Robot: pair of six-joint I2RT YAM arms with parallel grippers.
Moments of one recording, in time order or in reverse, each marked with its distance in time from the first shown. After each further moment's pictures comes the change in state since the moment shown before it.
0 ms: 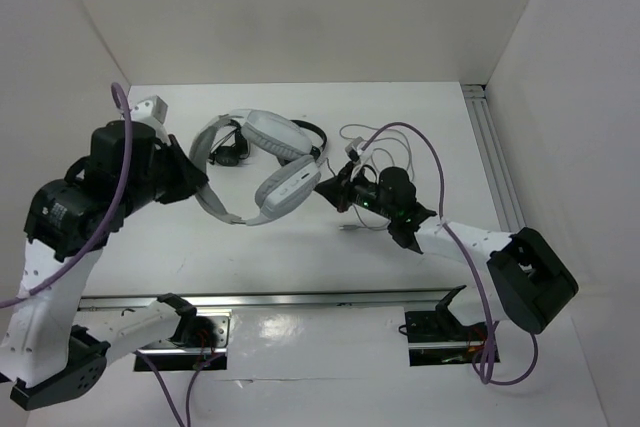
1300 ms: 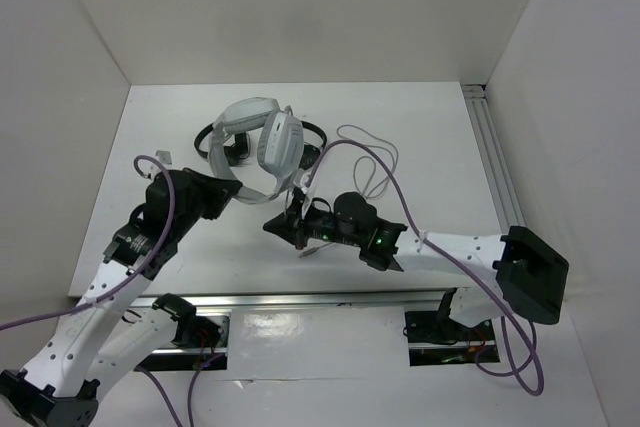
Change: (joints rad) left arm 0.051 -0.327 -0.977 0.845 0.051 -0.695; right arm 0.427 0.017 0.167 -0.113 0.121 -0.060
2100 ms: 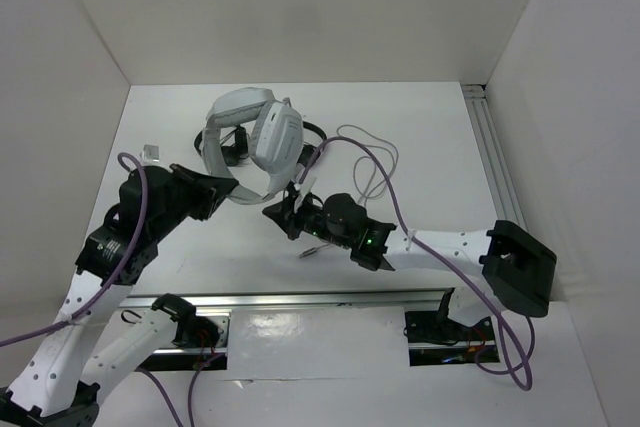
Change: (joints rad) left arm 0.014 -0.021 0.206 -0.201 0.121 -0.017; right arm 0.032 0.074 0.031 0.026 0.264 -0.070
